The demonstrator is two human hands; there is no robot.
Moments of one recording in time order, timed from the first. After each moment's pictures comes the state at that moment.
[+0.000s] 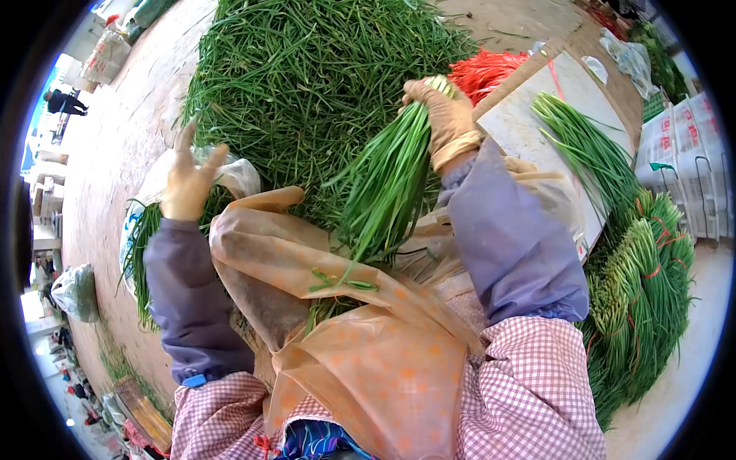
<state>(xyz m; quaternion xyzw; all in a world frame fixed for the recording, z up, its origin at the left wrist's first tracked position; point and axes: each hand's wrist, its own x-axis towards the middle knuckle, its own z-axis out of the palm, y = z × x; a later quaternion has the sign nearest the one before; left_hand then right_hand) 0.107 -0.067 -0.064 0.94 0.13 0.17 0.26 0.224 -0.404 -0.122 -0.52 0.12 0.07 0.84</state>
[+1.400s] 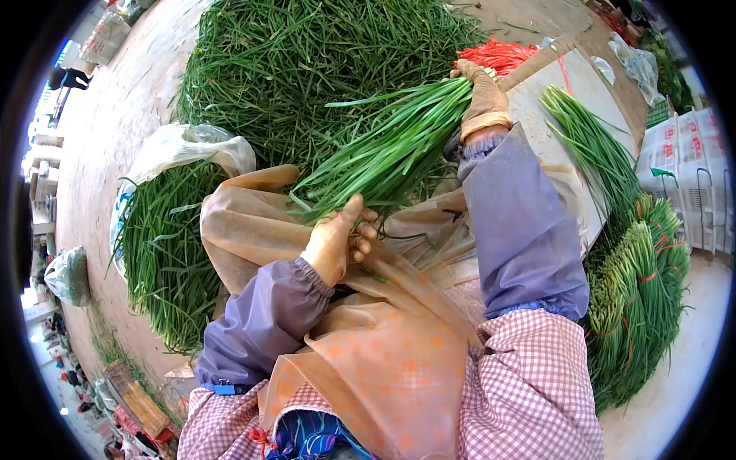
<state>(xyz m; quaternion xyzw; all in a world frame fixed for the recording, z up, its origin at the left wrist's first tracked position) 0.032 -0.249 -0.153 0.46 0.38 -0.26 0.76 0.259 -0.447 -0.154 -0.46 0.20 0.03 0.86</state>
